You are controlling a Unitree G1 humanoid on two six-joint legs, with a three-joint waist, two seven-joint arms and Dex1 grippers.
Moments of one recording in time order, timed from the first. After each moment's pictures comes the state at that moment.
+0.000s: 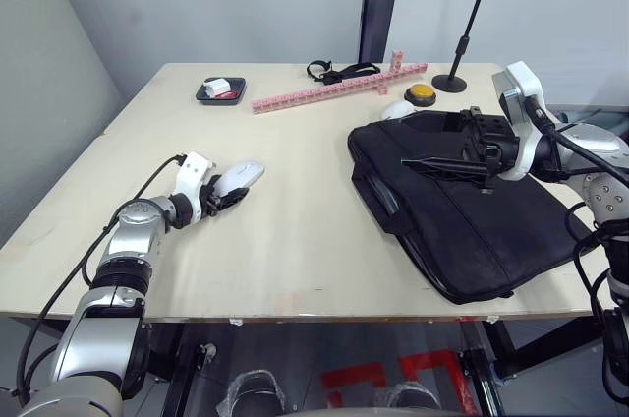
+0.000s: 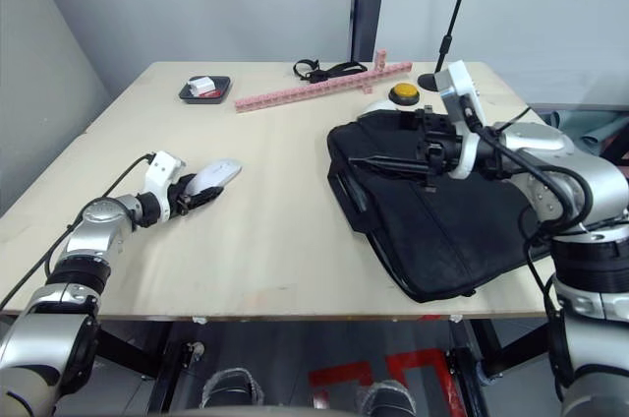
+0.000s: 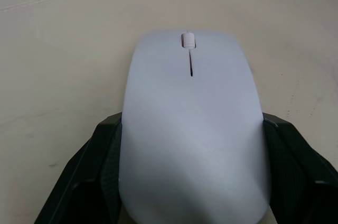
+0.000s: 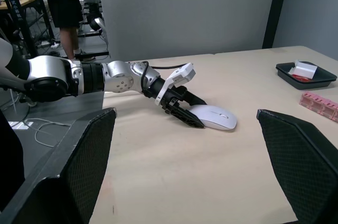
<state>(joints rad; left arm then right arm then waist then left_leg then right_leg) -0.62 0.56 0.10 0.79 -0.19 0.05 -0.88 -0.64 -0.80 -0.16 -0.21 0.86 0.75 1.15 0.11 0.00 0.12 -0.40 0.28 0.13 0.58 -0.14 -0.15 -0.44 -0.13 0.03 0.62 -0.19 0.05</state>
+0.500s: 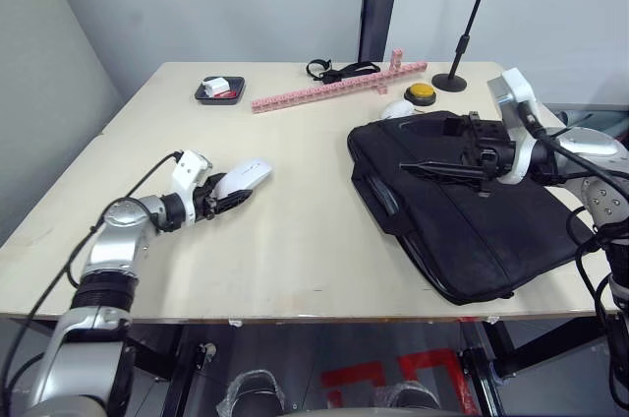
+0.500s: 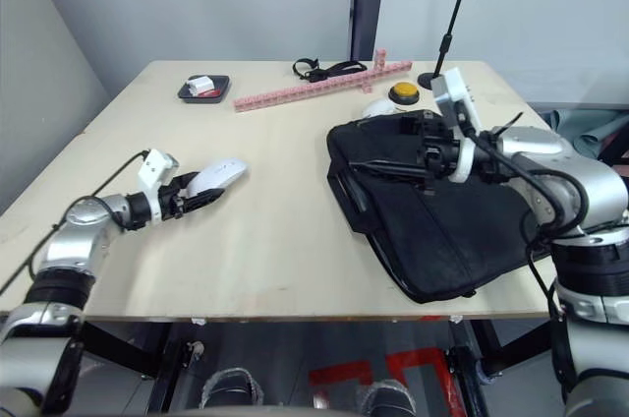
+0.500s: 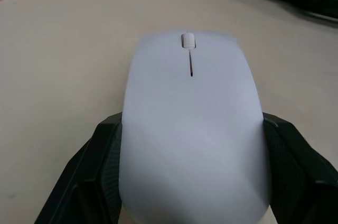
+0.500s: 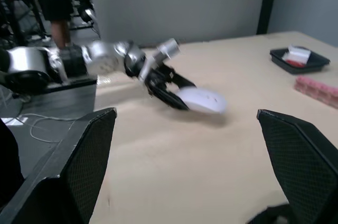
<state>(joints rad) -0.46 0.67 0.12 0.36 -0.32 0.22 -1.04 -0.60 -0.82 -0.12 -0.22 0.80 0.75 1.12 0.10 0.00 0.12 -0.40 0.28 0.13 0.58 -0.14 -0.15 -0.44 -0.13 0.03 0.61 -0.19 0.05</state>
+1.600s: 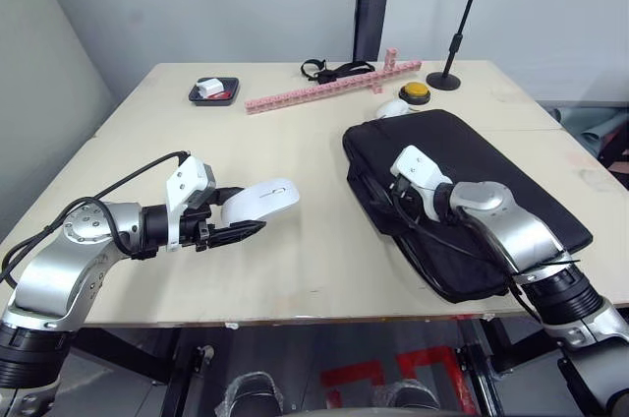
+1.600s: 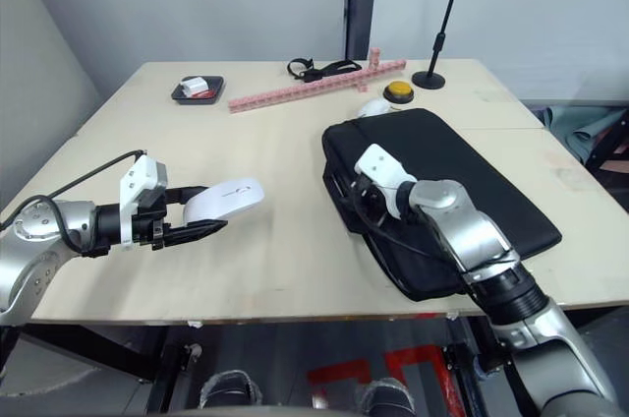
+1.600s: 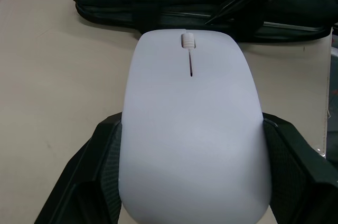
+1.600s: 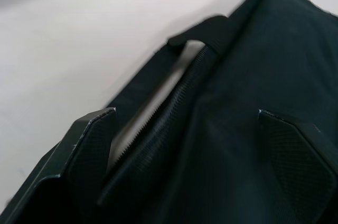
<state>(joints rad) -0.17 0.84 0.17 -0.32 -0.54 0.54 -1.04 -0.50 -0.61 0.27 -0.13 0.09 0.67 0.63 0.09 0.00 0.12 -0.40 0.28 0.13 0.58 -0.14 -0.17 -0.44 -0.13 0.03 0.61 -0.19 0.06</state>
